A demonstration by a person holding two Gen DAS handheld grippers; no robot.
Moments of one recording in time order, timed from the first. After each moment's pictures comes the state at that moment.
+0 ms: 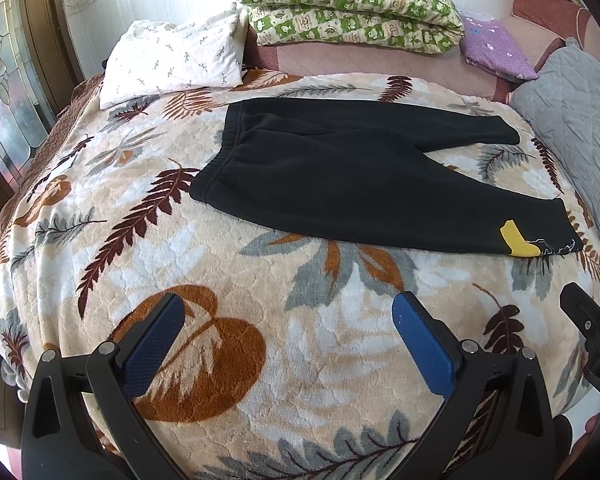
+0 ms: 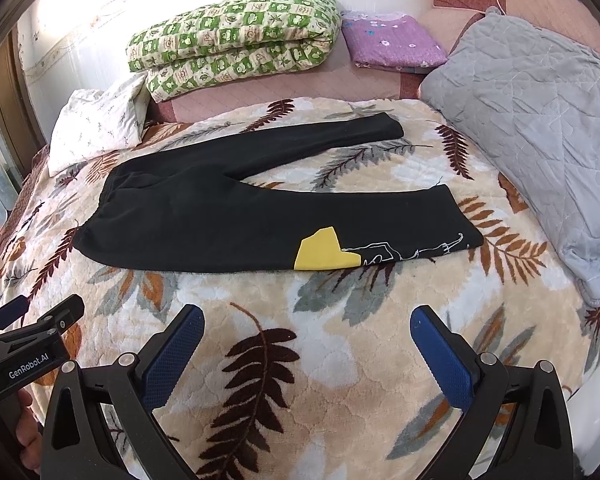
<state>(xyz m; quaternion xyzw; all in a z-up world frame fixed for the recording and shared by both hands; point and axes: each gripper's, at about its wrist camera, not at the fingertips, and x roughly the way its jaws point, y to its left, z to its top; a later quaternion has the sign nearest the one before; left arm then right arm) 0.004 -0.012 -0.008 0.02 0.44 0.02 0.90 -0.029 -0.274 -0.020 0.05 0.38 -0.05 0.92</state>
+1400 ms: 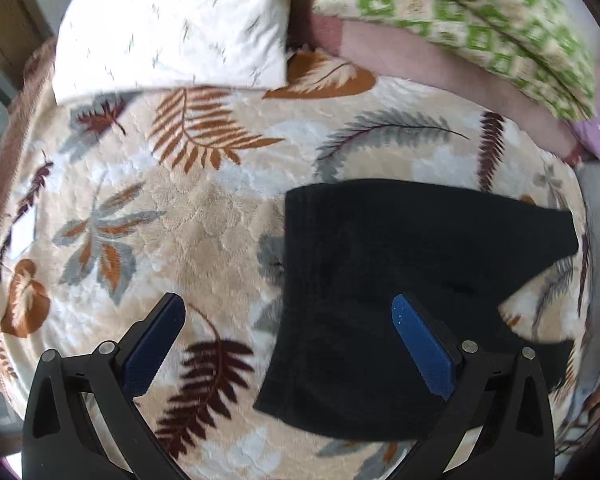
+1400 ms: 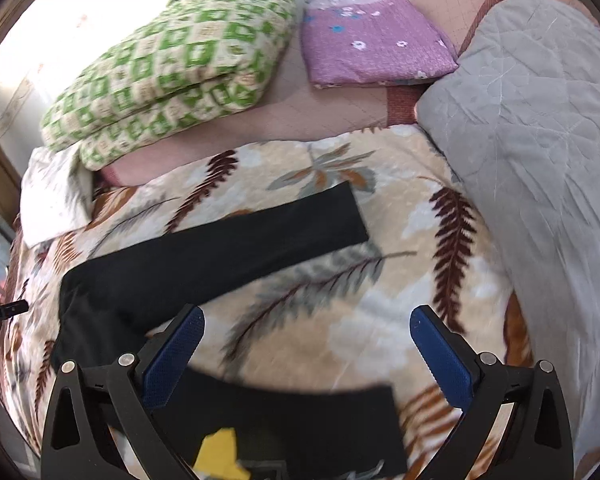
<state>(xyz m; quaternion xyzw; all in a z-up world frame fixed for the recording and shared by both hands) 0.285 0.093 0.017 -0.05 0.60 0.03 0.80 0.191 -0.436 0.038 0.09 0.42 -0.03 0.90</state>
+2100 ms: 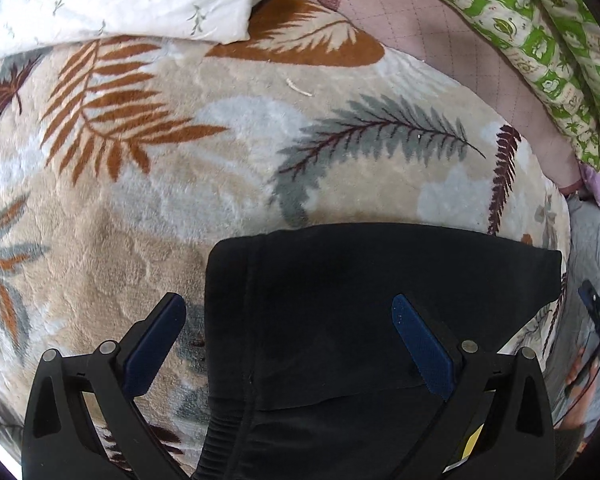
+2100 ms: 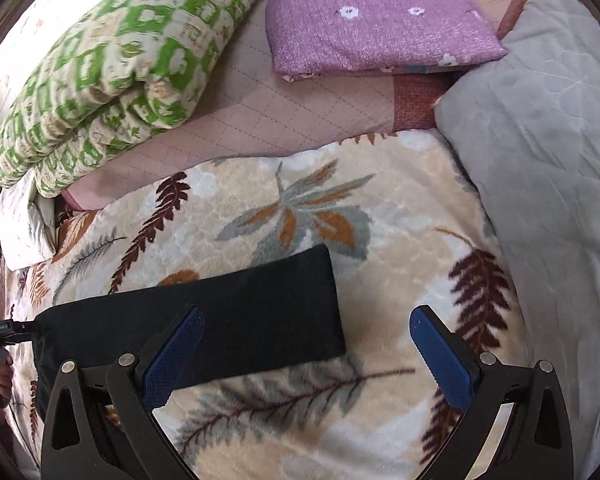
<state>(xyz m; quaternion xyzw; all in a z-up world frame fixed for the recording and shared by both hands) 0.368 0.077 -0.048 -0.12 0.65 -0.03 0.75 0.330 -0.495 0.000 0.10 0.47 0.00 0.88</state>
